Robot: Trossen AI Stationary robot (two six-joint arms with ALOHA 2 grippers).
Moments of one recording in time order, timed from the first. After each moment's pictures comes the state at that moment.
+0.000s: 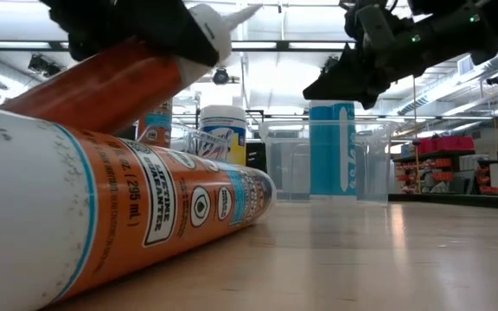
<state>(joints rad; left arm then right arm) -0.71 1.84 1.16 -0.31 -1.12 -0.92 0.20 1.35 0.53 0.49 0.44 0.21</state>
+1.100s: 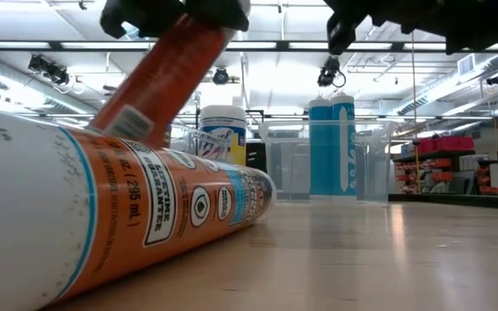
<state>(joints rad) -0.63 1.84 1.16 -0.04 -1.41 -0.66 0.21 1.35 0.53 0.93 -0.11 0.17</state>
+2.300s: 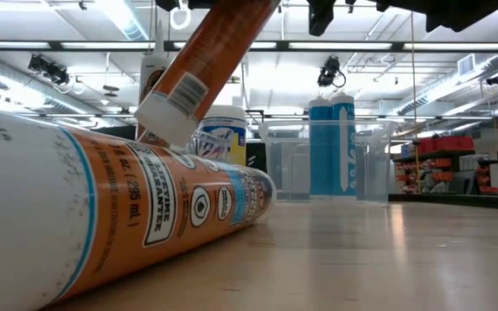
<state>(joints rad) -0.54 1.84 1.16 0.49 -1.28 -0.03 0.21 1.42 0.69 0.85 -0.02 0.13</state>
